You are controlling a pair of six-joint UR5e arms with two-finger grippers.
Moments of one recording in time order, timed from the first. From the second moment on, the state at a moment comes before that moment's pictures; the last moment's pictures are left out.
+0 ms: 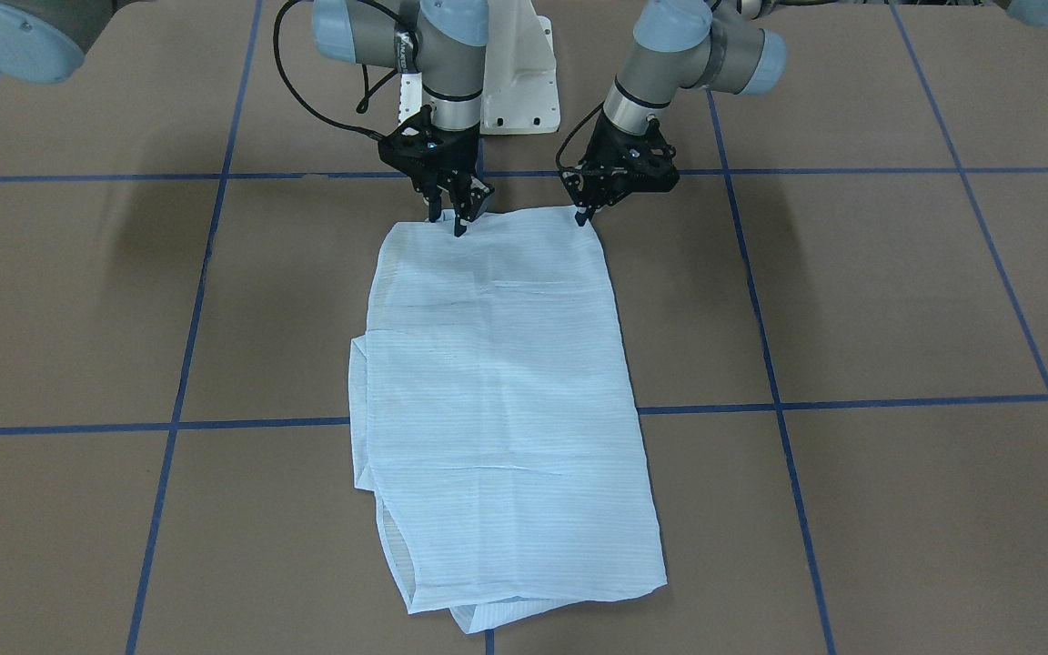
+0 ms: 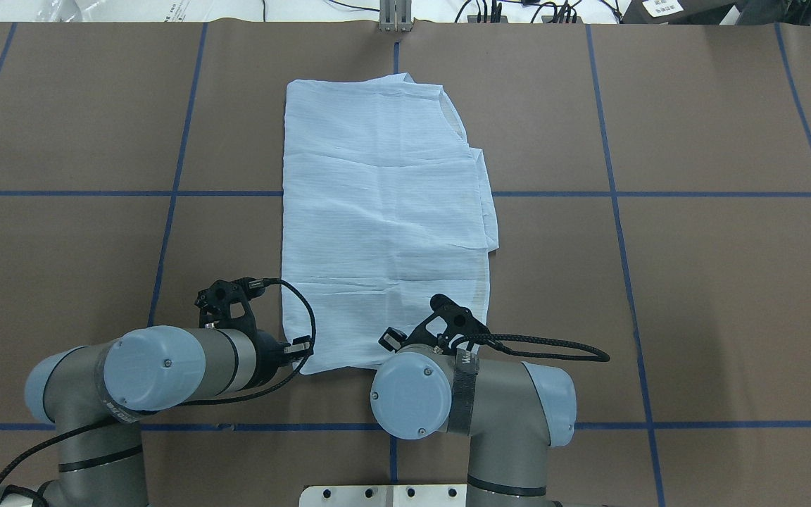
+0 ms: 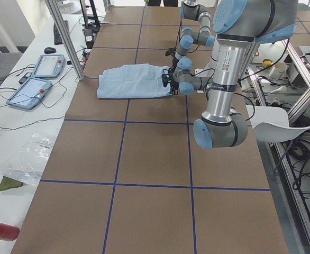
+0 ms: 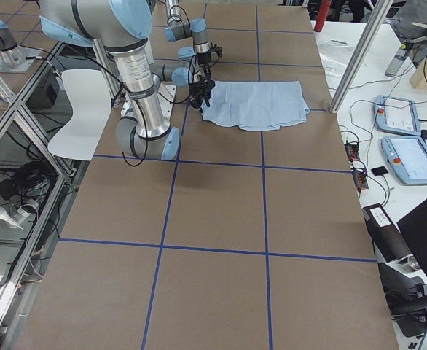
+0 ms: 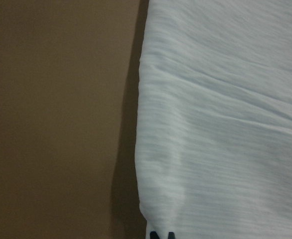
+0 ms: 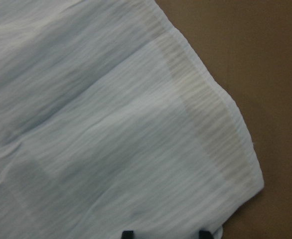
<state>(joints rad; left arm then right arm) -0.29 -1.86 -1.87 -2.04 -1.60 -1.62 0.19 -0.92 1.71 -1.67 1.41 2.12</state>
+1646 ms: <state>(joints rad) -0.29 -1.86 -1.87 -2.04 -1.60 -1.62 0.18 -0.91 1.70 -1.68 1.41 2.12</state>
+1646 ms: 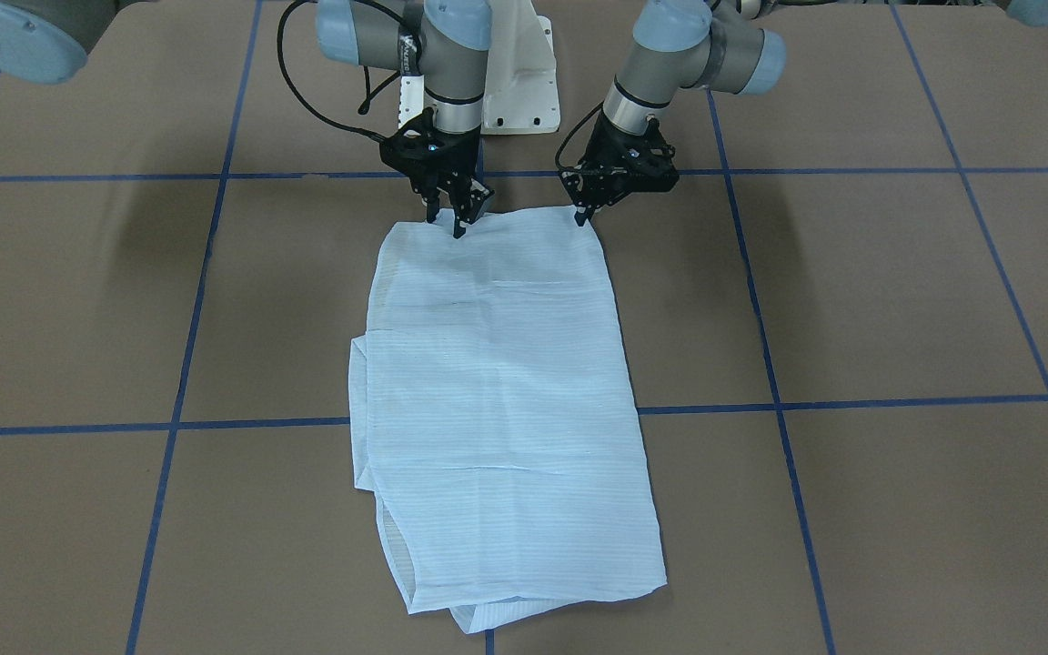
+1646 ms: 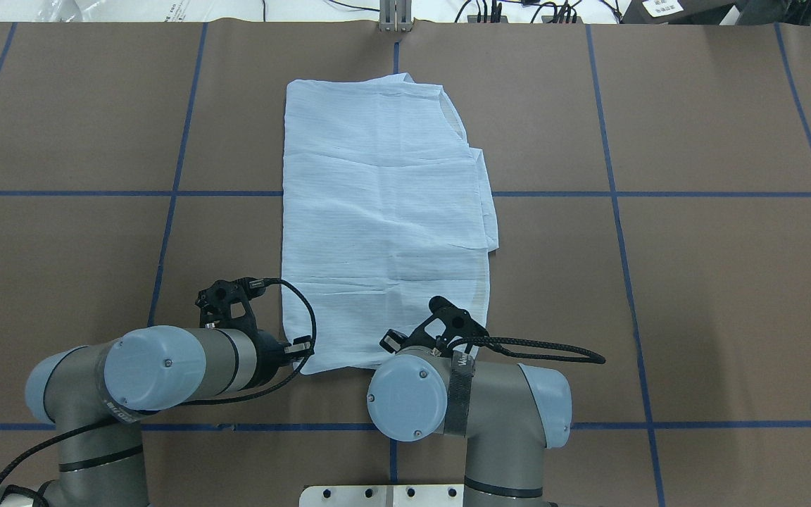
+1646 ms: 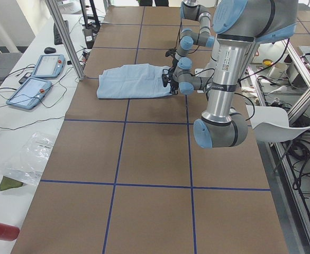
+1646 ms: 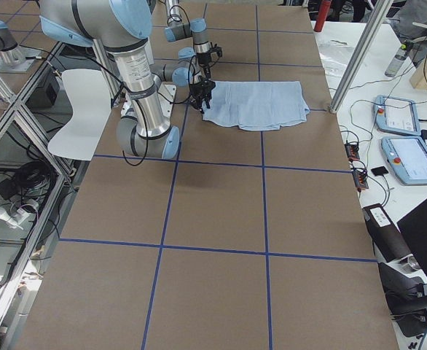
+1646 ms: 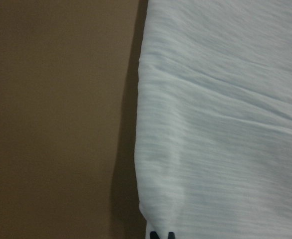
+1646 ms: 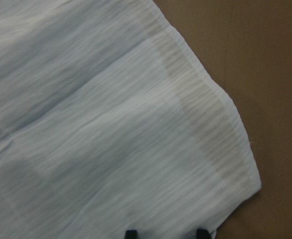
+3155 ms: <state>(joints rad) -0.29 -1.88 -2.07 -1.93 -1.62 -1.61 0.19 -0.96 2.00 -1.85 1.41 2.12</state>
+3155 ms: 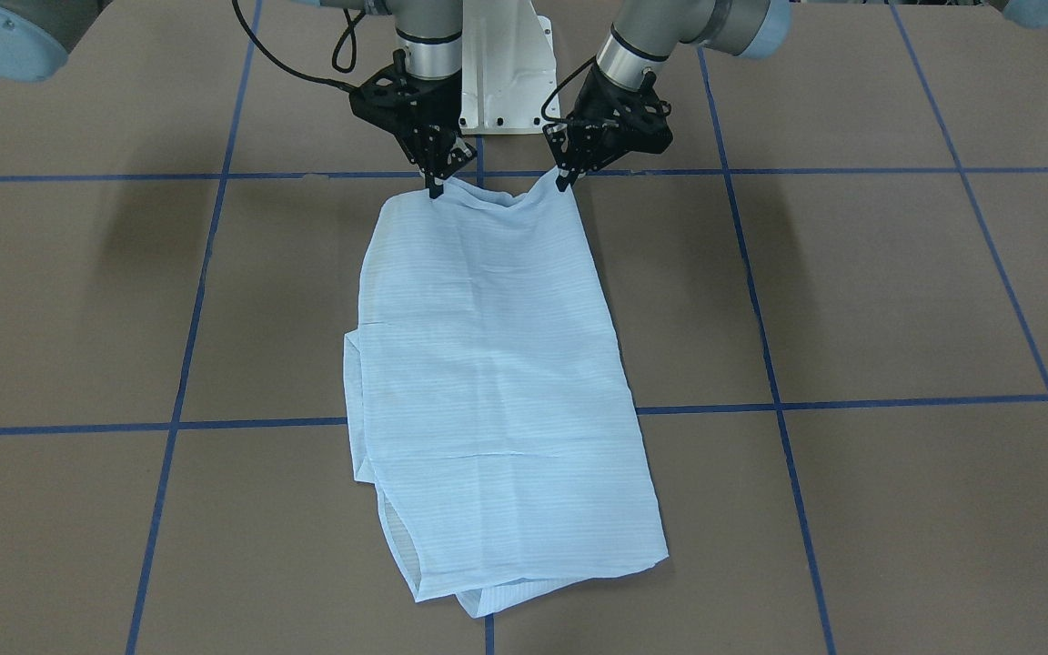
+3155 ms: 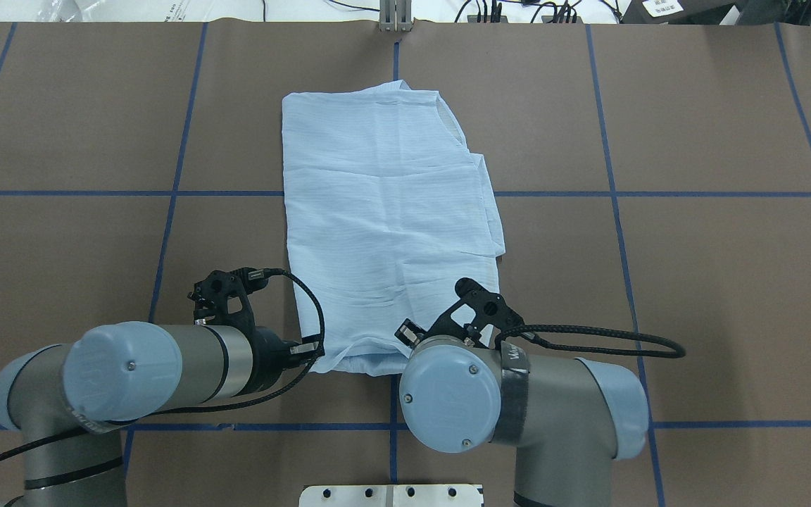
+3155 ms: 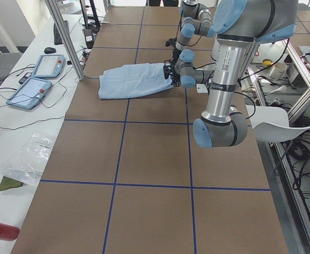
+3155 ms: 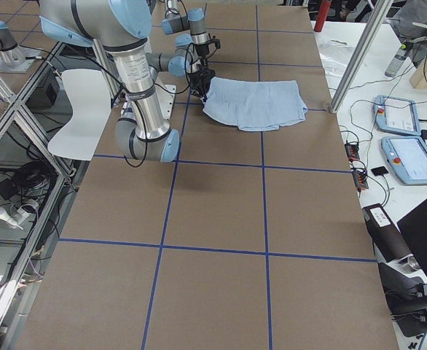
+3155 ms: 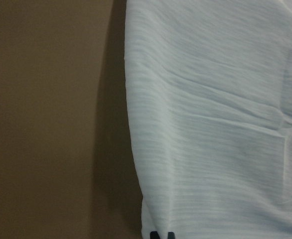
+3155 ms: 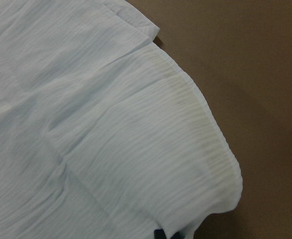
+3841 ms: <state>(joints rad) -0.25 -1.94 -2.30 -1.67 -1.67 -1.62 0.15 -0.95 2.20 -2.03 1.41 2.08</state>
